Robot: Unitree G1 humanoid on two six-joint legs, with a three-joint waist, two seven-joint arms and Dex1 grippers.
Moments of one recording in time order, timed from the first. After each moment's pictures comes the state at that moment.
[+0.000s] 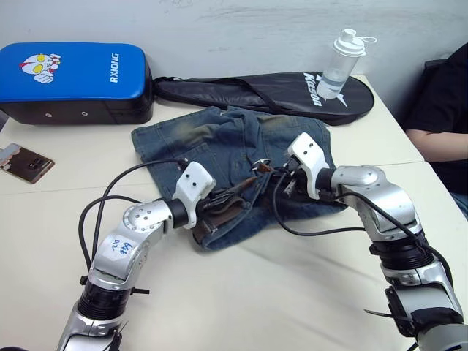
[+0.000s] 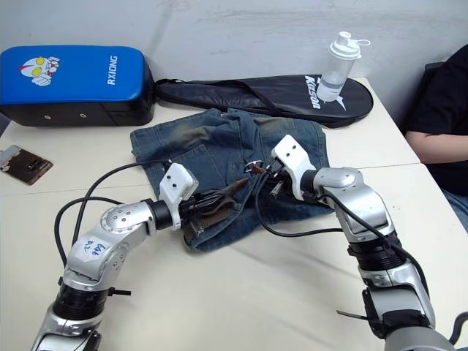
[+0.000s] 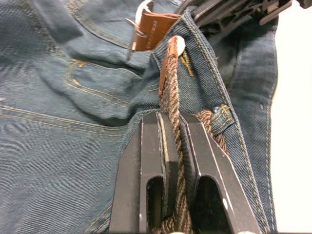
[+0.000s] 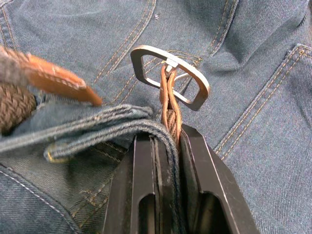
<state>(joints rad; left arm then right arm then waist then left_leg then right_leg) -0.37 0.44 -0.11 -0.43 -0.30 0.77 -0.52 -0.69 -0.55 0.16 -0.12 0.22 0.83 0.75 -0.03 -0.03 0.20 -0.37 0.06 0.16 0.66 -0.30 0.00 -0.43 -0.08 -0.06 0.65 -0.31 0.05</state>
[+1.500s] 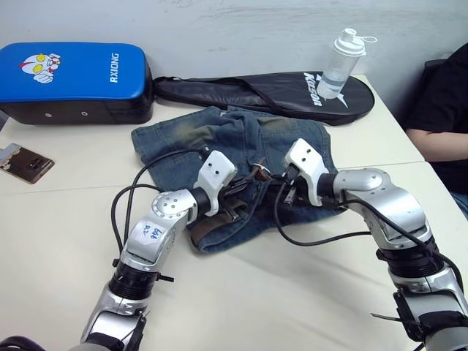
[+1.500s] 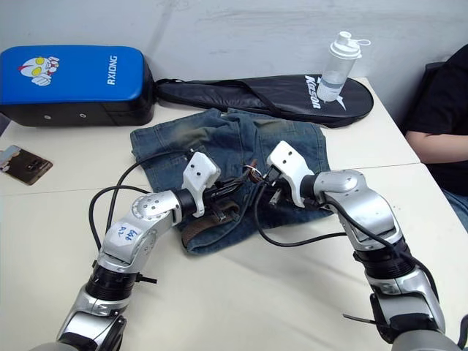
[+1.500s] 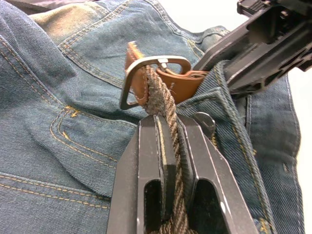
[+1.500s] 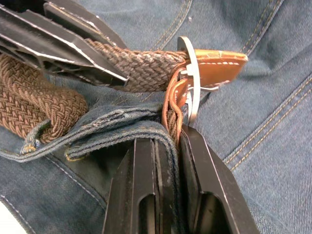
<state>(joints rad) -0.50 0.29 -0.19 -0.26 -0.23 0.68 -0.45 -0.66 -0.60 0.19 -0.25 0.27 0.91 0.80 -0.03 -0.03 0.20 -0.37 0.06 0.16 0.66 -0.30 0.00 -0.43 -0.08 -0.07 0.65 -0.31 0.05</state>
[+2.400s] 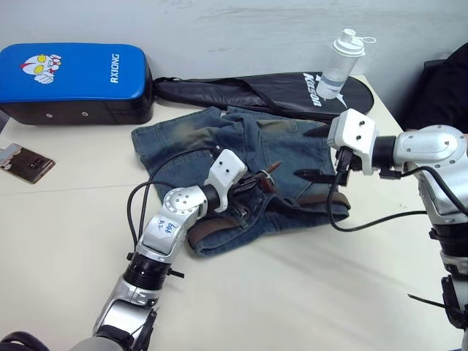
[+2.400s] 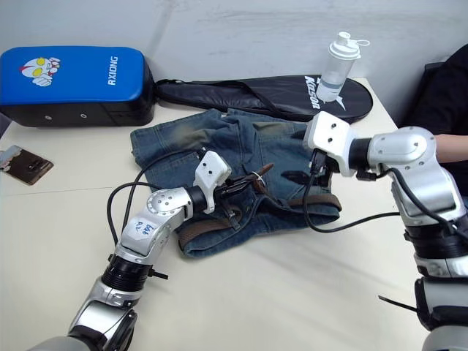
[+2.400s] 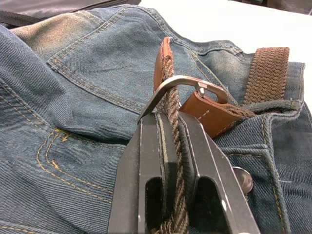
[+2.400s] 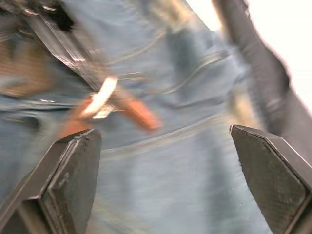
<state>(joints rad) -0.56 0.24 -0.23 -0.11 -0.17 0.55 -0.49 -0.79 -0.85 0.14 0.01 0.16 0.24 1.10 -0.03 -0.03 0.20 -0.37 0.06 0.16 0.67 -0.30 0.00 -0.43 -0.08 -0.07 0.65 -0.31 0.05</state>
